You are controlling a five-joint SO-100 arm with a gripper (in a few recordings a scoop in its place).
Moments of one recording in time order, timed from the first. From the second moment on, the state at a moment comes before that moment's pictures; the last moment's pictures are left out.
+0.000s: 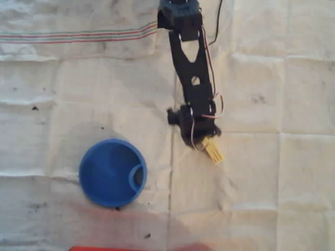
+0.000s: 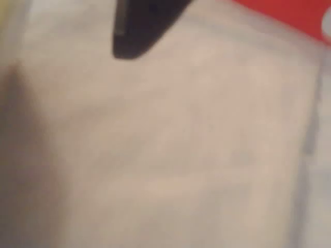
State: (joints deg) arm -19.3 49.7 57.2 56.9 -106.3
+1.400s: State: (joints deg) arm -19.9 57.0 55.7 53.4 -75.2
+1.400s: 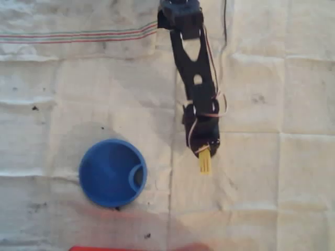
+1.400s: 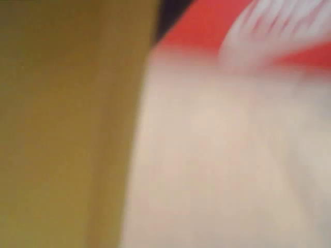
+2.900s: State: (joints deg) arm 11.2 37.4 20.8 53.5 -69.6
